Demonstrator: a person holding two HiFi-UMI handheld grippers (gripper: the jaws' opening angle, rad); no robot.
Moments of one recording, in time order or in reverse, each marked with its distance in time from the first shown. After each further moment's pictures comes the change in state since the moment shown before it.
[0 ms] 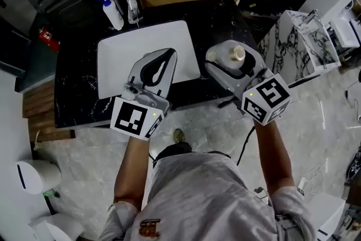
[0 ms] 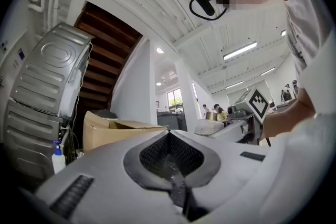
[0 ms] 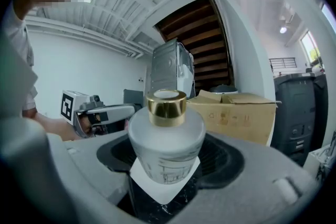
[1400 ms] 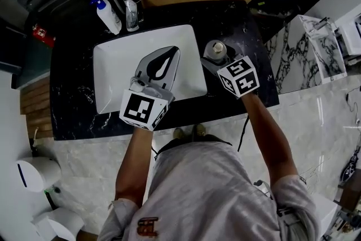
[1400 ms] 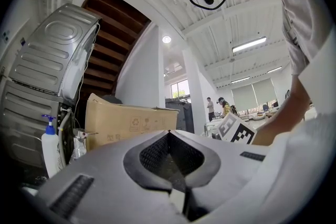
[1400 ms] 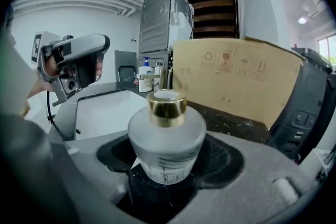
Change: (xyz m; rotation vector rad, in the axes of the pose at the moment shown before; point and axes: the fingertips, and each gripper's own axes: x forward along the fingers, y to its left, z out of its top) left arm 0.064 0.080 -0.093 -0.050 0.094 0.024; right arm 0.142 -0.099 -0.170 -0.045 0.438 -0.028
